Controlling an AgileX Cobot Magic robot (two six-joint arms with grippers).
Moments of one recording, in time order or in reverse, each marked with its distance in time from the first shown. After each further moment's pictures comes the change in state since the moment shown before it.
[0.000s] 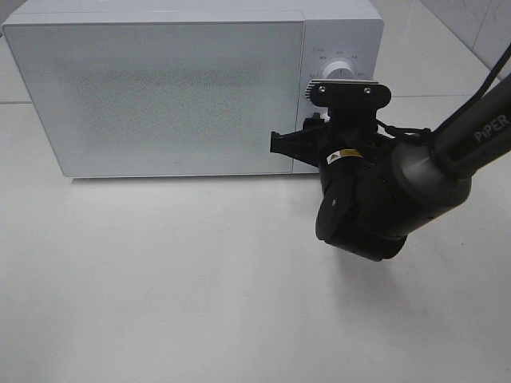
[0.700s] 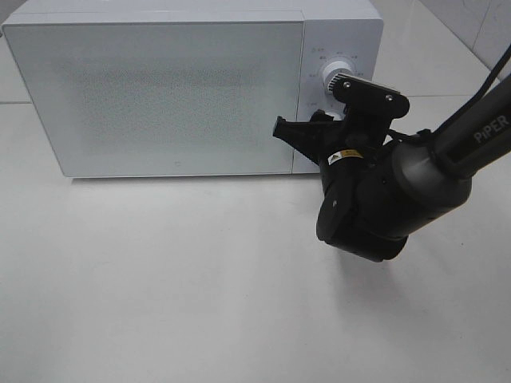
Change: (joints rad) left arm 0.000 0.000 0.000 0.000 0.000 0.000; right arm 0.001 0.001 0.001 0.004 -0.003 0.304
